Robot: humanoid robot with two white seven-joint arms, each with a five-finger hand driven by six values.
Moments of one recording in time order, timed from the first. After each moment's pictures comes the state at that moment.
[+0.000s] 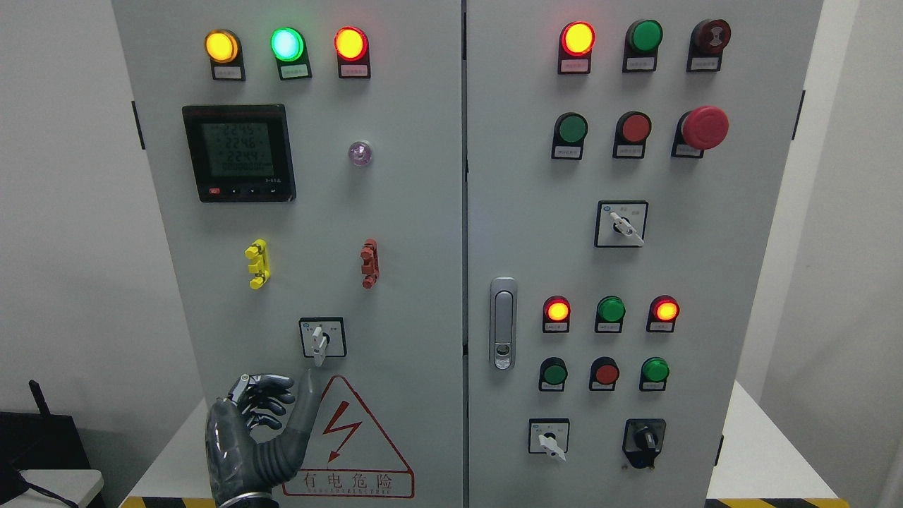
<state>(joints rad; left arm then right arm) -0.32 -0.04 -0.15 -1.86 -0.25 0.33 0.54 0.08 0.12 0.06 -0.13 0.00 0.09 0.12</state>
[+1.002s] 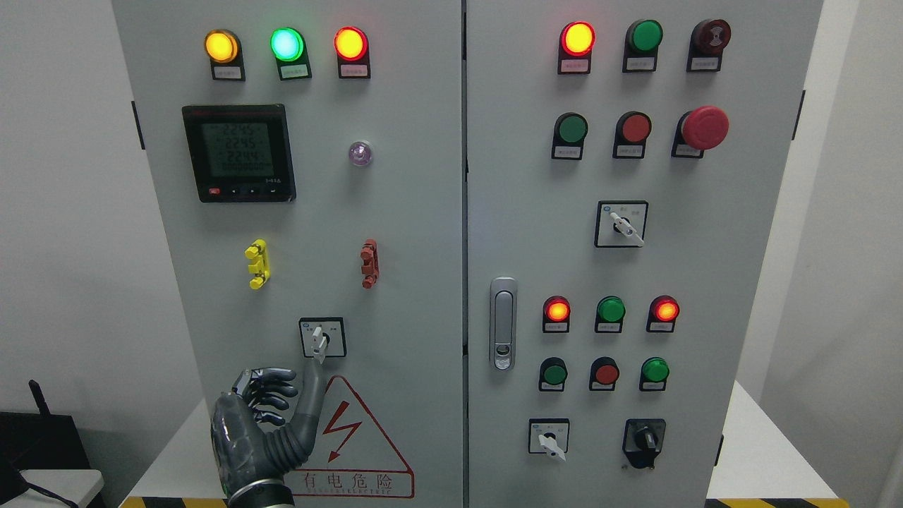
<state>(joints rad) -0.38 -0.08 -0.17 -1.85 -0.24 0.42 0.60 0.08 0.12 0.06 -0.13 0.00 0.09 0.12</state>
